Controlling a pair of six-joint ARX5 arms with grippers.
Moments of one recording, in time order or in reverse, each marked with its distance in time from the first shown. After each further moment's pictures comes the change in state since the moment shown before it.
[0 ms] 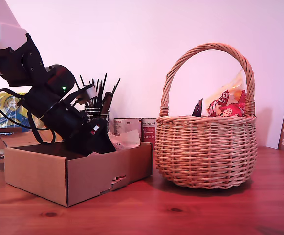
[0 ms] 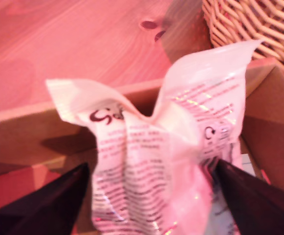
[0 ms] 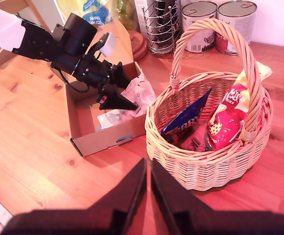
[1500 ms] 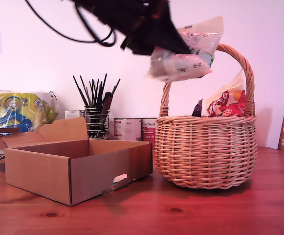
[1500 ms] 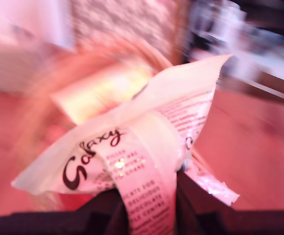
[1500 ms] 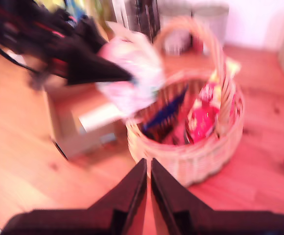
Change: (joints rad) left arm -0.433 -0.386 0.018 0.083 -0.239 -0.243; right arm 0.000 -0.112 -0.001 -0.043 0.085 0.024
